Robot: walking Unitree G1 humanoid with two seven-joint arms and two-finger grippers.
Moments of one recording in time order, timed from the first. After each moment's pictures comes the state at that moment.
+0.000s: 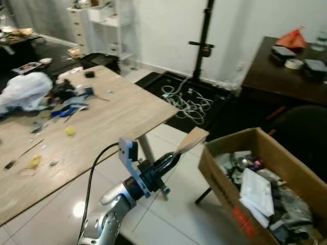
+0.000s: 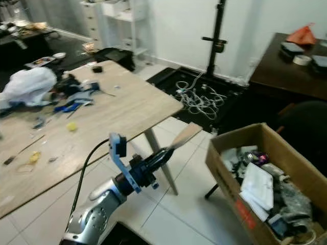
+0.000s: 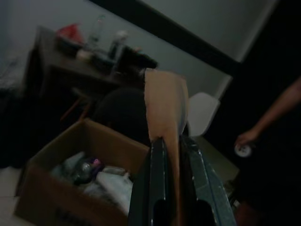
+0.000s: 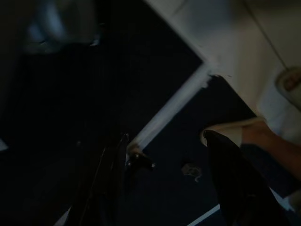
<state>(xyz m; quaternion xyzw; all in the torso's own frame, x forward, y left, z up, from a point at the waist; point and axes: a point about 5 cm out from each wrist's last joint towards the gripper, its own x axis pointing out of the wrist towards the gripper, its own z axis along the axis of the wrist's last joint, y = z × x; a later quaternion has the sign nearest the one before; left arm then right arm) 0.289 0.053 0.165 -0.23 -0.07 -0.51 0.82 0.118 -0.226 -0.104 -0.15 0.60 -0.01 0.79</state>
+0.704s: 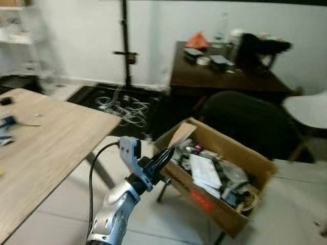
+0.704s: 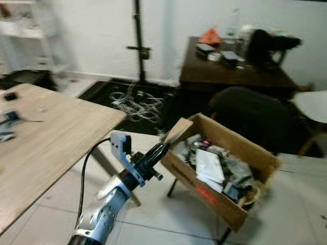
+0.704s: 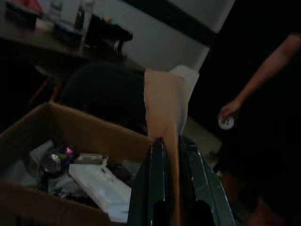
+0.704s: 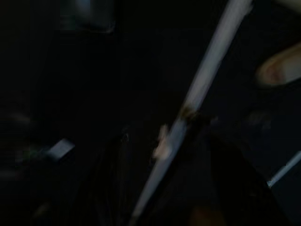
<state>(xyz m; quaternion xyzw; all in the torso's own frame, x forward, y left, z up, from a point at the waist) 0.309 0.056 0.148 -0.21 -0.07 -0.40 0.89 0.112 -0.216 -0.108 -0.14 0.61 0.01 0.78</state>
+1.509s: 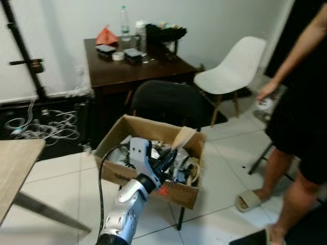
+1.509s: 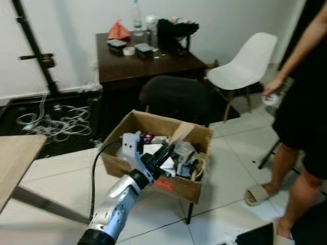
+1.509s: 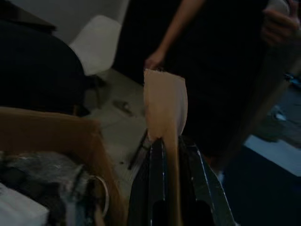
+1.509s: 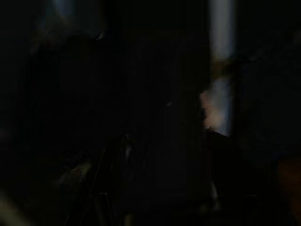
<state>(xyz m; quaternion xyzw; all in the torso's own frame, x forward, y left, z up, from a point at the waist) 0.317 0.042 0.137 -0.19 -0.05 -0.37 0.91 0.120 -0.217 -0.105 -0.14 0.60 0.01 0.79</state>
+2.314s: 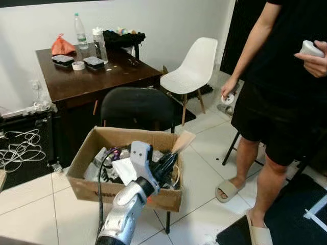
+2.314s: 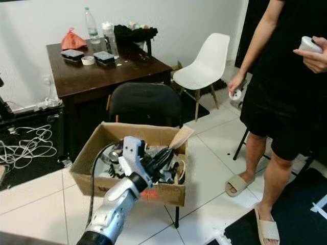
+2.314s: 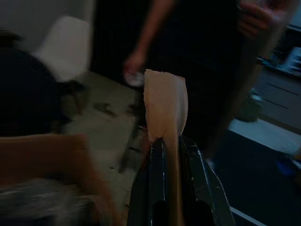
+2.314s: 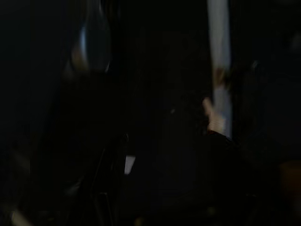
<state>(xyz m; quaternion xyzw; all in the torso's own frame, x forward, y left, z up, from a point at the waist) 0.315 0.037 0.136 -0.16 -0.05 -0.40 0.90 0.123 -0.224 -0.103 -0.15 0.59 0.01 0.79</state>
